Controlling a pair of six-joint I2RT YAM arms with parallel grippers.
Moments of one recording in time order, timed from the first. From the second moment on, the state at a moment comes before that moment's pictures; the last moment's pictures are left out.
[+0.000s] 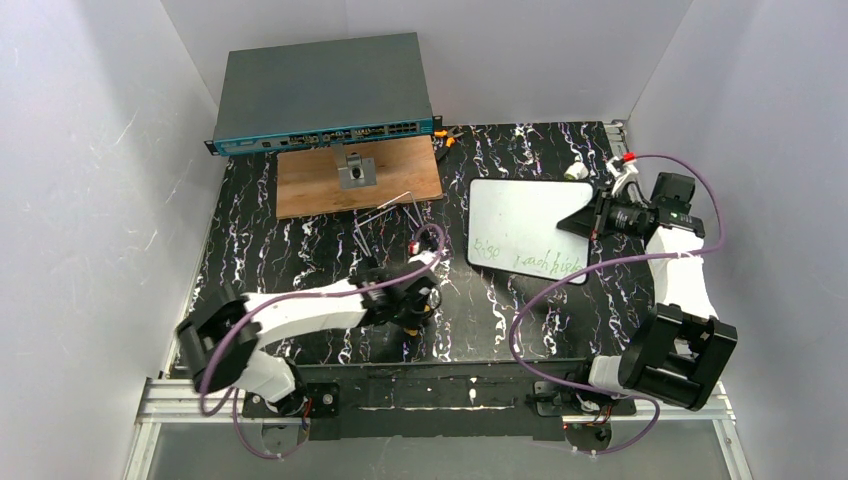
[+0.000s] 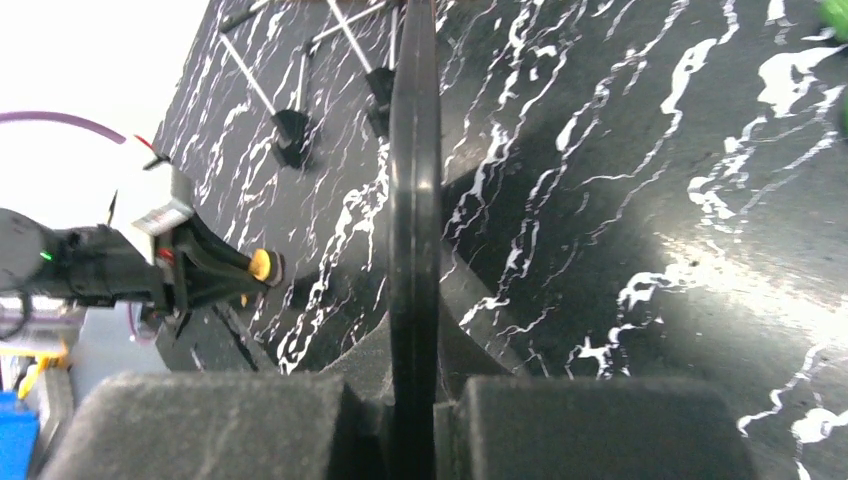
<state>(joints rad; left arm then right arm) -1.04 1.53 0.88 -0.49 -0.17 -0.56 -0.33 1.31 1.02 -0.58 -1.10 -0.15</state>
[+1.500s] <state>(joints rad) -0.94 1.49 0.57 0.39 -0.42 -0.55 -0.12 1.25 0.78 -0.47 -1.25 -0.14</state>
